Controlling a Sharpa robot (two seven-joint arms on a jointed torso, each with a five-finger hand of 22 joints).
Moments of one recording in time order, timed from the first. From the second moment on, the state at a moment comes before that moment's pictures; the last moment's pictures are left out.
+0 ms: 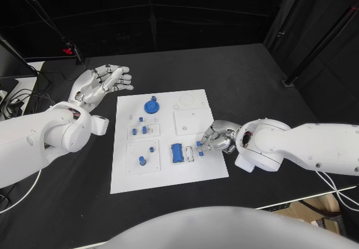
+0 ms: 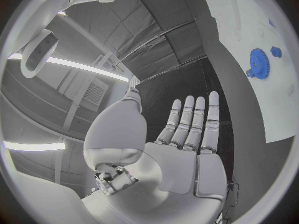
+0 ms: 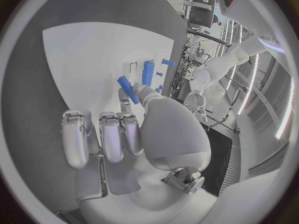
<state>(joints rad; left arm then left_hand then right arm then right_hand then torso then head) 1.30 -0.78 -0.24 1.34 -0.20 -0.25 0.64 1.08 -0.05 -0.08 0.30 0.07 0.45 0.16 0.61 0.07 0.58 0.23 0.61 0.06 0.41 0.21 0.82 0.06 0.15 0.67 0.29 0.07 0.70 1.16 -1.04 -0.18 1.91 -0.87 -0.34 -0.44 1.34 0.00 0.27 0.04 0.30 0.95 0.13 0.37 0.09 1.47 0.04 1.57 1.31 1.47 -0.01 1.57 1.31 0.01 1.47 0.10 1.57 1.31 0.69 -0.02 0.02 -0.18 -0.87</state>
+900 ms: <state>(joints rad) 1.30 -0.78 -0.24 1.34 -0.20 -0.25 0.64 1.08 -0.05 -0.07 0.29 0.07 0.45 0.16 0.61 0.07 0.58 0.23 0.61 0.06 0.41 0.21 0.82 0.06 0.15 0.67 0.29 0.07 0.70 1.16 -1.00 -0.18 1.86 -0.67 -0.24 -0.49 1.30 -0.01 0.24 0.07 0.31 0.99 0.11 0.33 0.10 1.47 0.04 1.57 1.31 1.47 -0.01 1.57 1.31 0.01 1.47 0.10 1.57 1.31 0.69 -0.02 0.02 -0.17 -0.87</state>
